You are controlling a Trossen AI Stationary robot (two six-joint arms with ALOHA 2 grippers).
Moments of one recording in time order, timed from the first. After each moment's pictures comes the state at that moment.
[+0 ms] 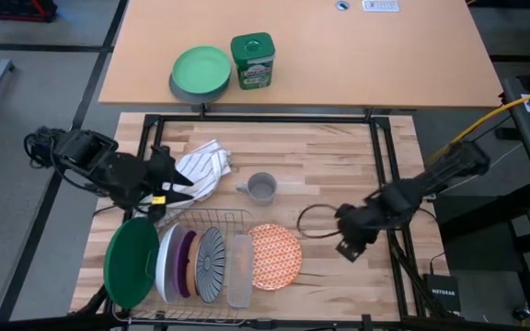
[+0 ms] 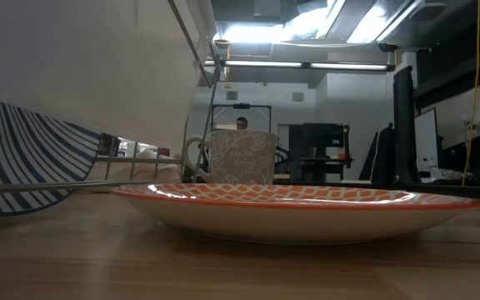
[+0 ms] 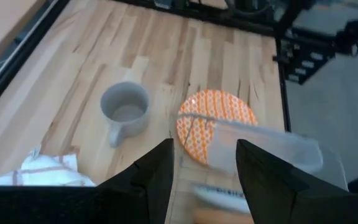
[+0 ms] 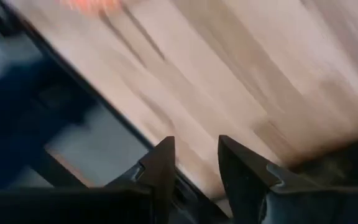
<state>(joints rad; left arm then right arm) -0.42 1.13 1.59 -1.19 -0.35 -0.50 0.50 1.33 1.23 -1.20 -0.30 1.27</state>
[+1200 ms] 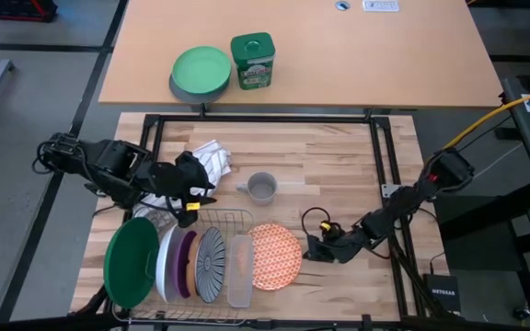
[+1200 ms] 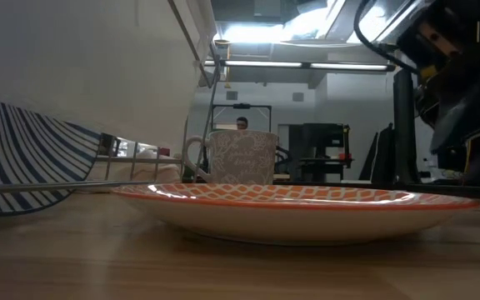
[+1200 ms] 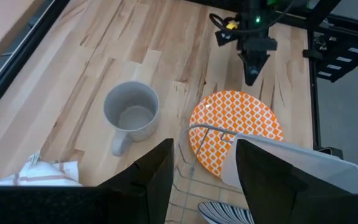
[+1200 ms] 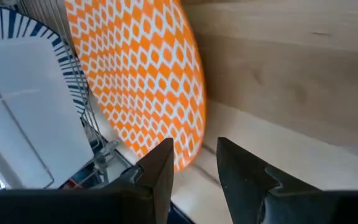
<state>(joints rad) -0.34 1.28 1.59 -1.10 -0.34 -0.47 0.63 1.53 0.53 0.30 0.23 2.07</state>
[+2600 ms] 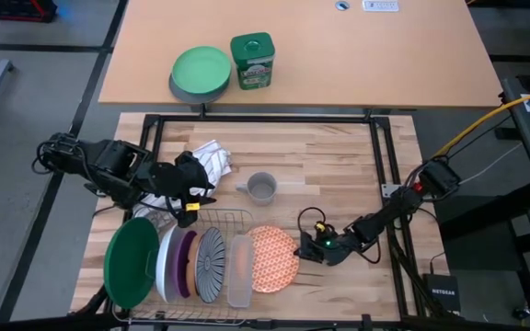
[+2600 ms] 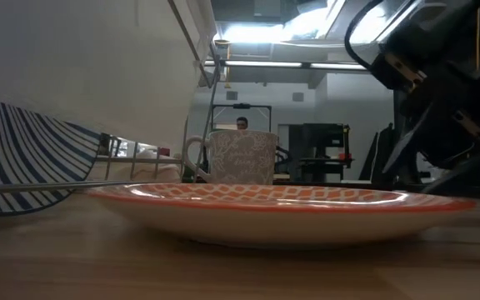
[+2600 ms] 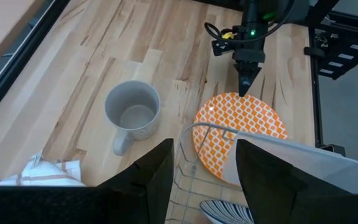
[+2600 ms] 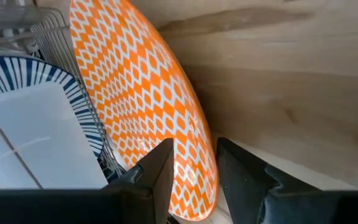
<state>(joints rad) -0.34 1.28 1.59 -1.11 -0.34 -0.46 0.60 1.74 0.55 0.47 0.33 2.16</state>
